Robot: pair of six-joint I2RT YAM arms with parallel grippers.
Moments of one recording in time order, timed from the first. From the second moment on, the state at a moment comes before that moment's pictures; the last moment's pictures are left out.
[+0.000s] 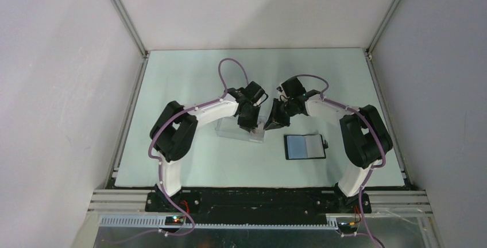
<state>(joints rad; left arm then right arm) -0.75 1.94 1.40 -0.68 0.04 -0.50 0.49 1.76 1.12 -0.43 -0.51 0.70</state>
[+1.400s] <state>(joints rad) -0.76 1.86 1.43 -0.69 0.12 -0.53 0.49 1.76 1.12 -0.43 -0.52 0.70</state>
